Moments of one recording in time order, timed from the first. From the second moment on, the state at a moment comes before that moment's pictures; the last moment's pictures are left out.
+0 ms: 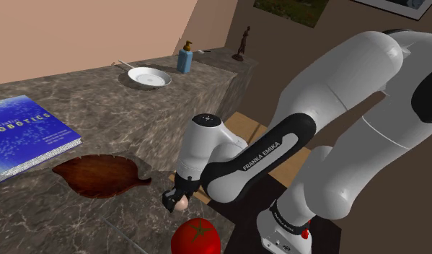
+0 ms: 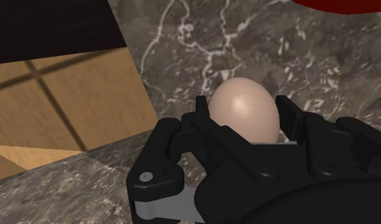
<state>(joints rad) 0.18 -0.09 0.52 -2.76 0.30 2.70 0.54</state>
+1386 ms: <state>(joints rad) 0.21 -0.32 0.48 -2.72 0.36 2.44 0.51</state>
